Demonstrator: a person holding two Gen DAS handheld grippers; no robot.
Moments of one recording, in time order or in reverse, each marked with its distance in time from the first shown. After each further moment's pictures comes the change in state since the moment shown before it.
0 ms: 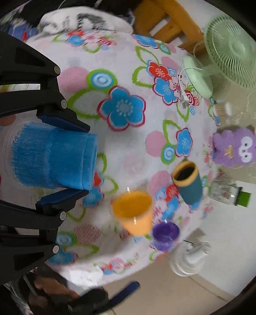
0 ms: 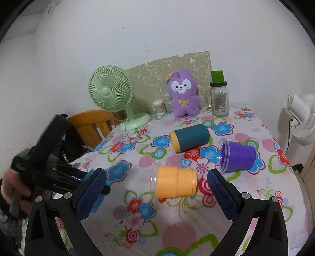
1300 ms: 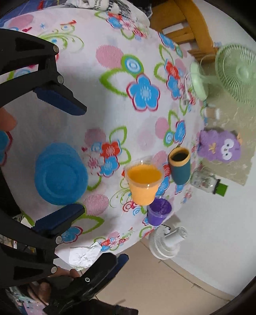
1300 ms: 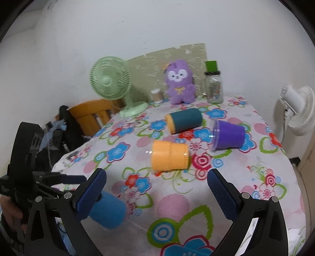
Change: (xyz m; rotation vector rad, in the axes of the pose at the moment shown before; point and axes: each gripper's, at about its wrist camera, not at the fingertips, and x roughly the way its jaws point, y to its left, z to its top) left arm -0.016 -0.016 -0.082 -0.094 -0.212 -0.113; right arm -0.025 -0.003 -0.034 -0.014 0.056 0.041
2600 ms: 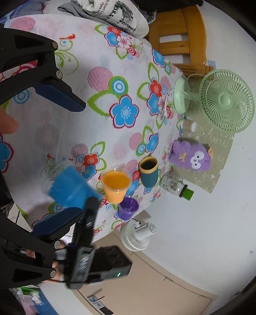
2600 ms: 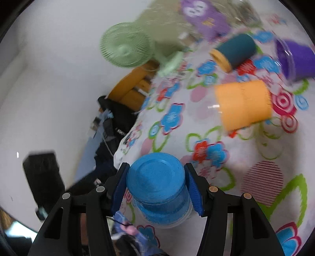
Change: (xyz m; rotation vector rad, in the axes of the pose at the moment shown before) left arm -0.050 0.033 -0.001 -0.074 -0.175 -0.069; right arm 0.094 -0.010 0.004 0.448 0.363 0.418
